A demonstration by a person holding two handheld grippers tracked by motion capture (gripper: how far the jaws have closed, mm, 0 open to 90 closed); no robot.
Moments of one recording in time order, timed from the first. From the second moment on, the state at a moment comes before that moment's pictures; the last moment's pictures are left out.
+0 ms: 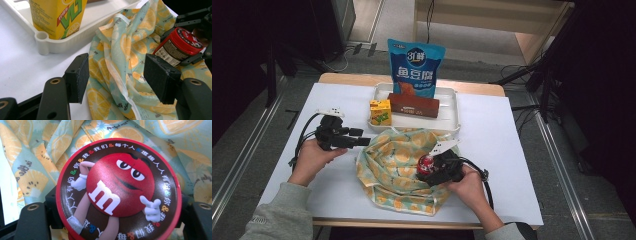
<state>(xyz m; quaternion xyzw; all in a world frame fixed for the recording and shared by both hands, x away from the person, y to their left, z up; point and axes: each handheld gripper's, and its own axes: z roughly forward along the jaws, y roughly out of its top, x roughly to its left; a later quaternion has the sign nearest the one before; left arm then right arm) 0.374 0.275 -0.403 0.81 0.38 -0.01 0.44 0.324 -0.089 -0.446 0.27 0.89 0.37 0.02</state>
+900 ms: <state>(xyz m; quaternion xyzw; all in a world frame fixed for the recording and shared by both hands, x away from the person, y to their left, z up) 0.374 0.275 -0.404 0.81 0.37 -0.02 0.44 0.348 -0.077 -0.427 0.27 0.89 0.38 0.01</state>
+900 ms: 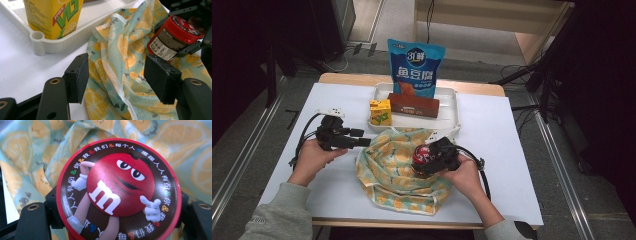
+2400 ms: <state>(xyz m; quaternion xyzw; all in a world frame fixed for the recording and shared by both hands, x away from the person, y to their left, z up) 0.375 0.279 -0.403 0.82 0.38 -0.02 0.44 0.381 -0.081 -0.382 0.28 0.88 0.39 0.00</state>
